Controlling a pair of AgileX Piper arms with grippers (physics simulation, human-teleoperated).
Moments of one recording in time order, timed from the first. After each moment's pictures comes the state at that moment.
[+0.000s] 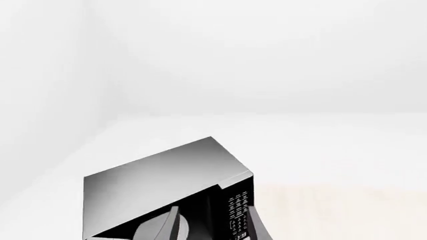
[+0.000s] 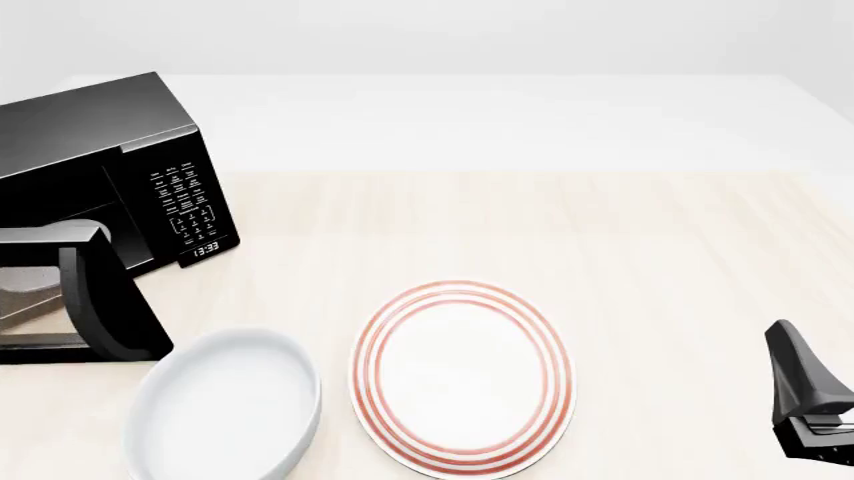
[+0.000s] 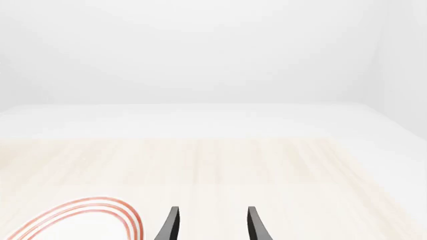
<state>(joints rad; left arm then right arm) 0.16 0.49 -0.65 0.15 0.09 -0.01 0.02 0.00 -0.02 0.00</state>
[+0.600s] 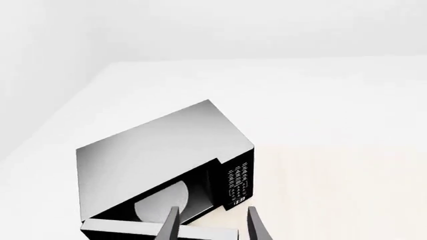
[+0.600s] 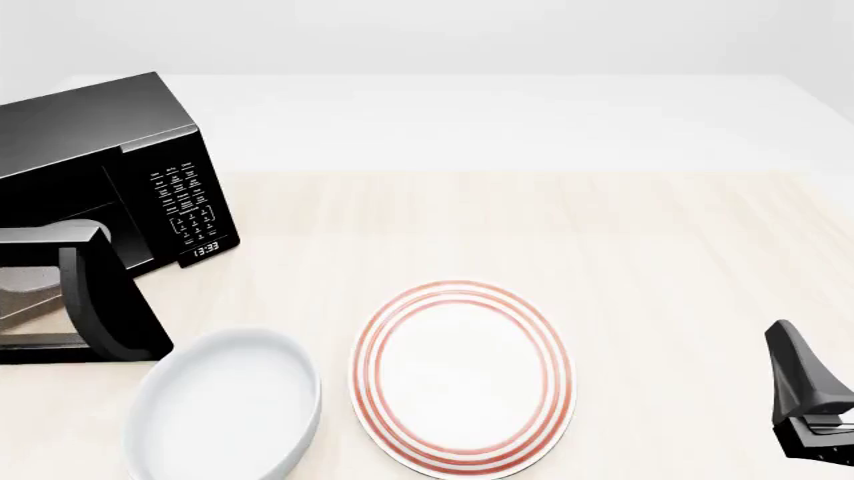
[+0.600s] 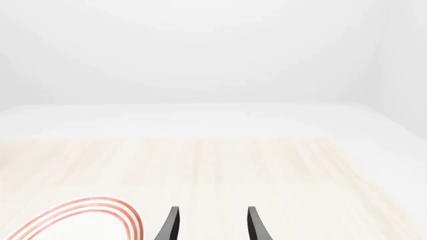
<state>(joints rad) 0.16 0.69 -0.89 0.45 0.10 -0.01 0.02 0.00 -0.02 0.00</state>
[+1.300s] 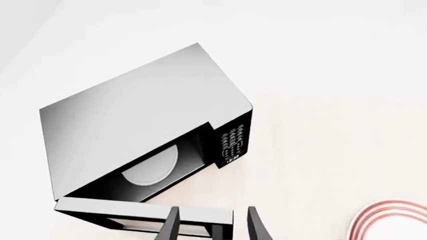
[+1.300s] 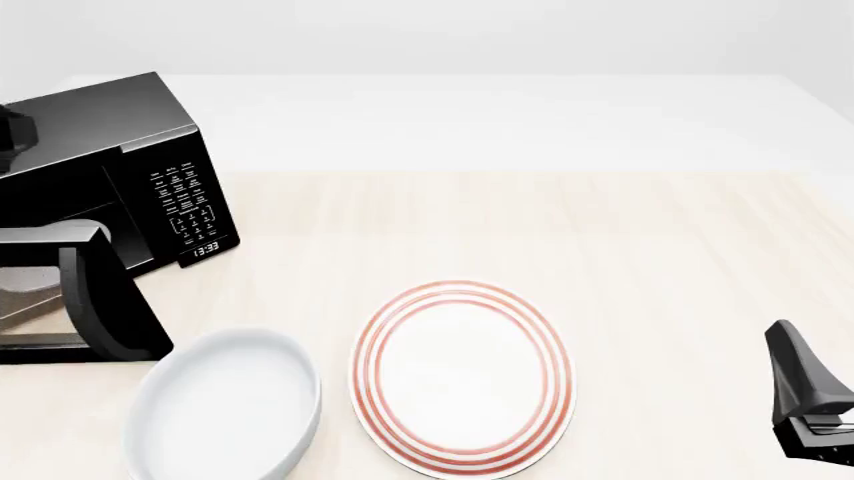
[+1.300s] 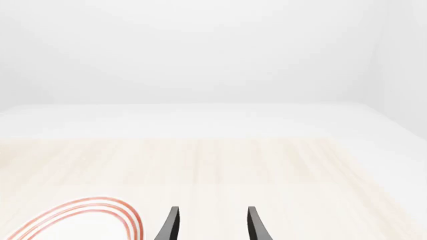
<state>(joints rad) 0.15 0.90 -1.00 0.65 0.07 -0.01 0.02 0.00 -0.02 0.00</state>
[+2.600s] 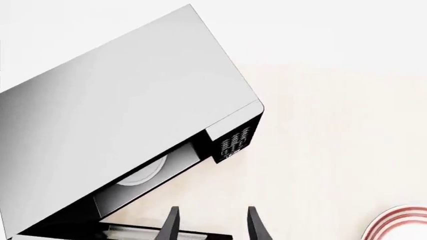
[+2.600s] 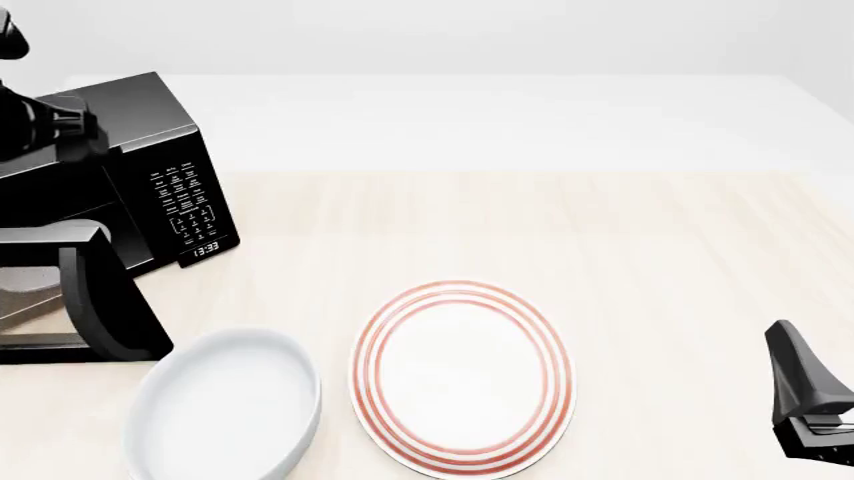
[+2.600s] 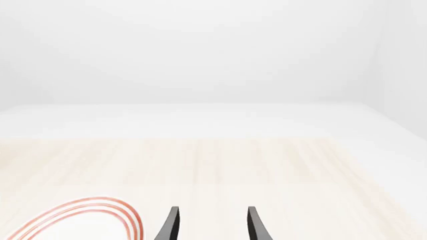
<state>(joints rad) 0.15 1.28 -1.18 0.68 0.06 -0.01 0.02 0.00 -0.02 0.00</state>
